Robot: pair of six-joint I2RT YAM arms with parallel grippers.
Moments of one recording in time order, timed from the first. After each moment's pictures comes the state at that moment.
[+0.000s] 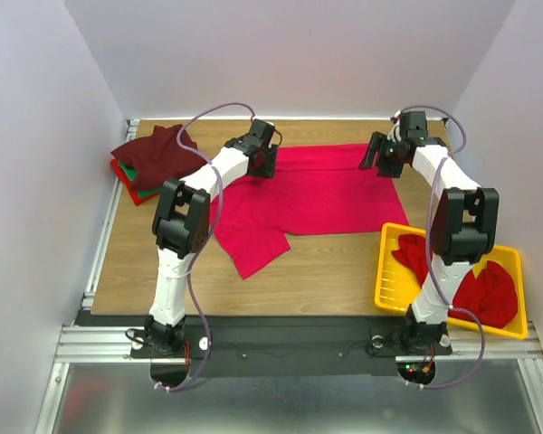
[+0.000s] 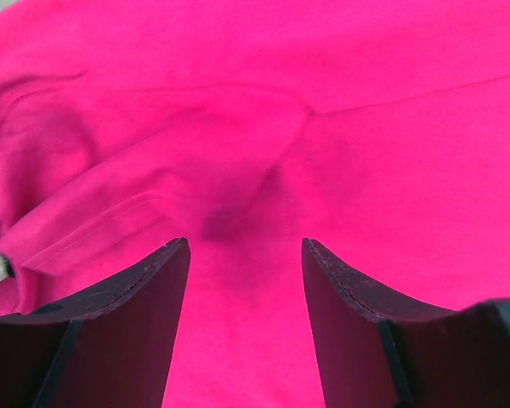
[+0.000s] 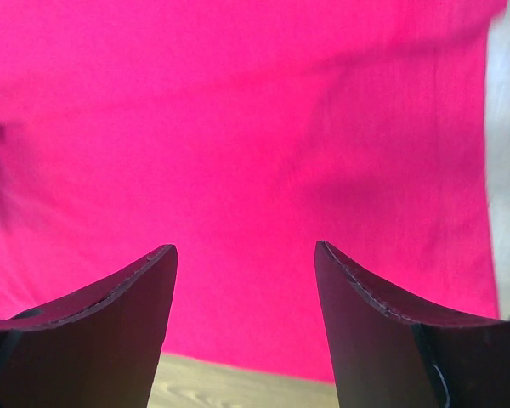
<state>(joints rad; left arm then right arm) -0.48 2.17 1.81 -0.55 -0.19 -0.25 -0.01 1.92 1.58 -0.55 -0.29 0.31</state>
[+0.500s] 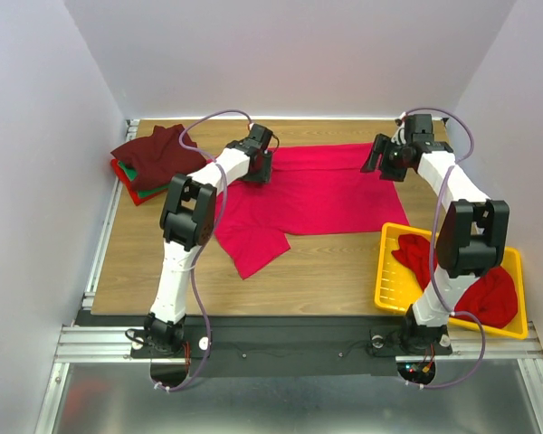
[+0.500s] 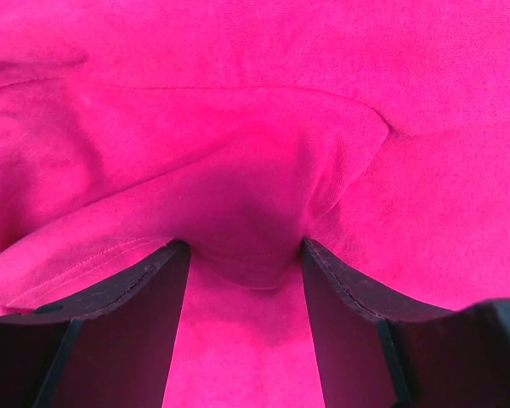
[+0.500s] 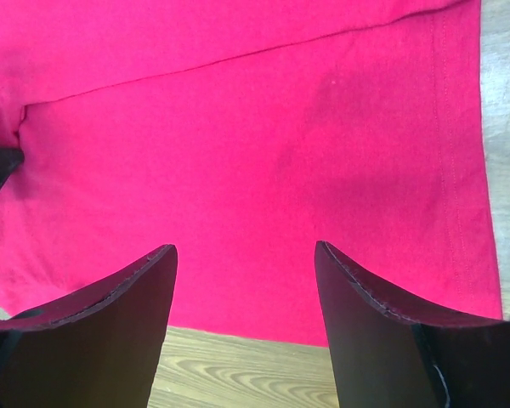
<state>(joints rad) -0.45 2.29 1.87 -0.58 -0.21 -0.26 -0.01 1.80 1.47 -0.56 -0.29 0.32</state>
